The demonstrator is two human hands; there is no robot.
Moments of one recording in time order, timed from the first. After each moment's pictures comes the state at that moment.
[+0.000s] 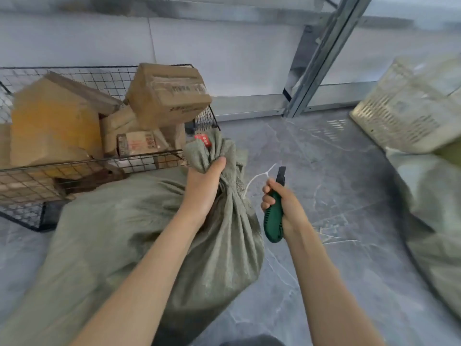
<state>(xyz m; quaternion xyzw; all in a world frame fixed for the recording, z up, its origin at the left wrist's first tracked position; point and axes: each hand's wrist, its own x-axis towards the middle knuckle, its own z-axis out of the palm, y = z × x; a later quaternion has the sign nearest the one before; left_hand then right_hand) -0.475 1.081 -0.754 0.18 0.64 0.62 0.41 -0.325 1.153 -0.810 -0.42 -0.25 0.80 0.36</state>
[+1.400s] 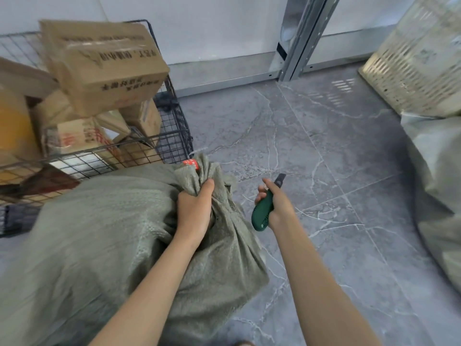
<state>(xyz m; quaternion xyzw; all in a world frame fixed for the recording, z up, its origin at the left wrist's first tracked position) -0.415 1.128 -0.841 0.10 0.71 0.57 0.40 -0.280 1.221 -0.923 -0.52 -0.05 0.77 0.38</state>
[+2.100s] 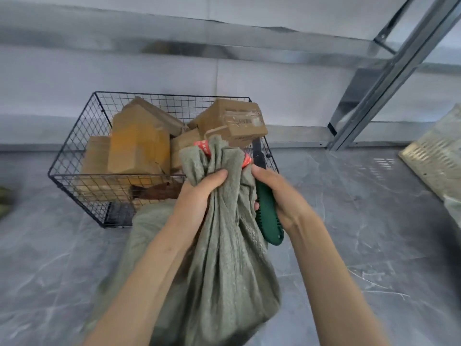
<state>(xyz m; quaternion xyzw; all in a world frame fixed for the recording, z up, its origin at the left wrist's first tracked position) -0.553 1.008 -0.683 0.17 0.55 0.68 0.45 -0.447 1.122 -0.717 -0.26 -0.46 0.83 0.17</state>
